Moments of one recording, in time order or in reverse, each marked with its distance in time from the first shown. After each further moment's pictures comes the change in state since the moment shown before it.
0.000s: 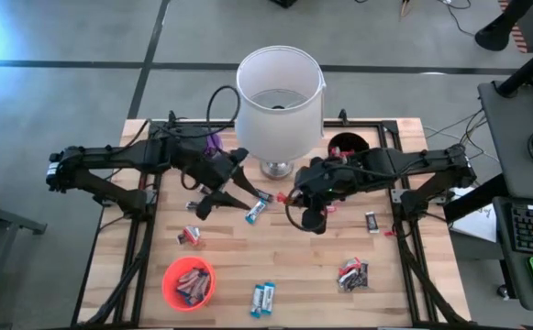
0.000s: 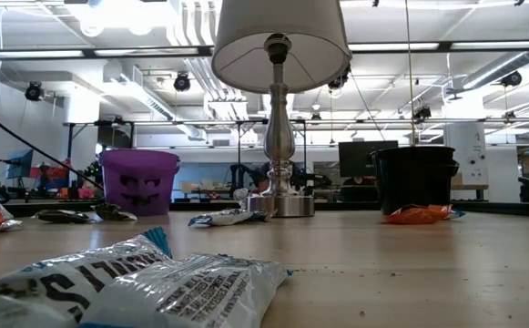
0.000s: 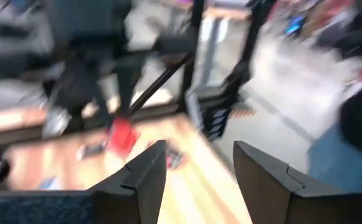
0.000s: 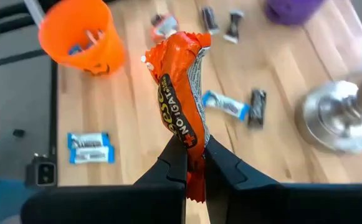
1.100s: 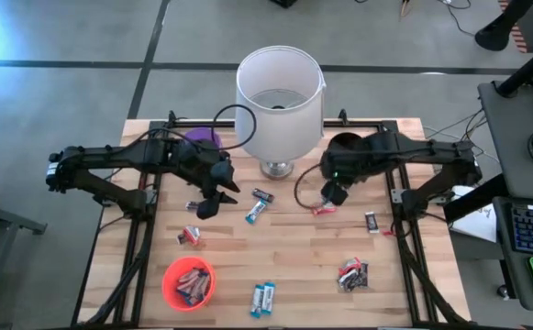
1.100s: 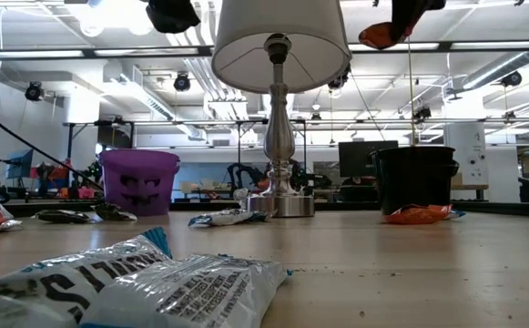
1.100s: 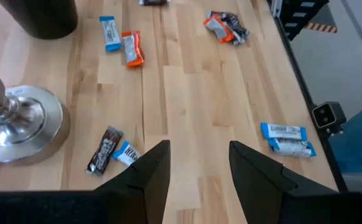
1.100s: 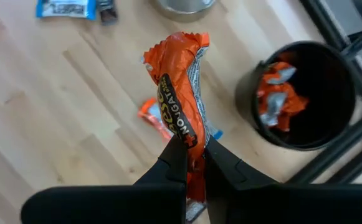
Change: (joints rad) left arm 0.000 -0.003 0.000 -0.515 -0.300 -0.034; right arm -0.145 -0.063 -0.043 -0.516 0.166 0.253
